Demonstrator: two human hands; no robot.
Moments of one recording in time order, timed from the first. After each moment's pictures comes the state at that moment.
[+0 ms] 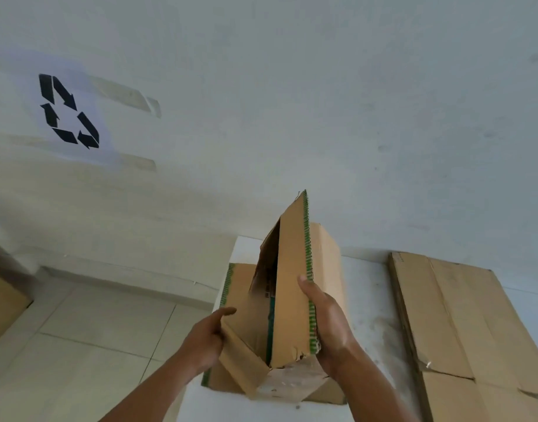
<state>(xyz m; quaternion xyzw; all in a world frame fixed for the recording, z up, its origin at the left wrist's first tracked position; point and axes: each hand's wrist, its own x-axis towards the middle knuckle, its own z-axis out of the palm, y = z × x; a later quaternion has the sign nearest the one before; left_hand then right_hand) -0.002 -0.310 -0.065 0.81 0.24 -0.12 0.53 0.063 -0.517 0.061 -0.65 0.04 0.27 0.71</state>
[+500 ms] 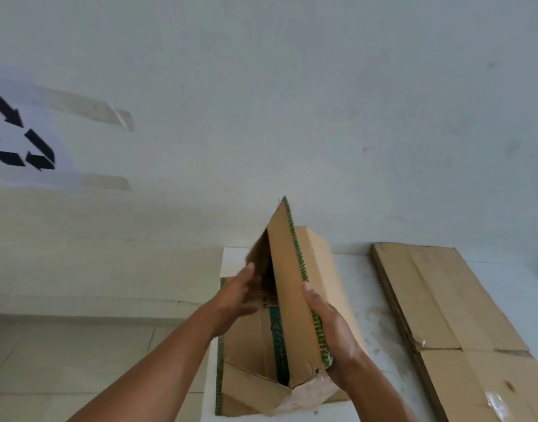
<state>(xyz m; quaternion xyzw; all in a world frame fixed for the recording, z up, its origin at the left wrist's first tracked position) 0.090 -0.287 0.006 0.62 0.18 -0.18 0.74 0.051 -0.478 0.058 -0.68 0.06 0.24 0.70</state>
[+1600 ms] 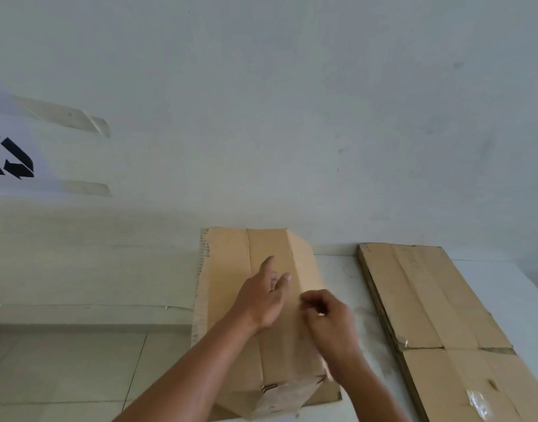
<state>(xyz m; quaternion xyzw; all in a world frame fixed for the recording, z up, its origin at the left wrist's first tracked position) 0.093 -0.373 0.039 0.86 0.03 -0.08 0.51 0.067 -0.528 0.039 -0.84 0.07 0.05 0.53</state>
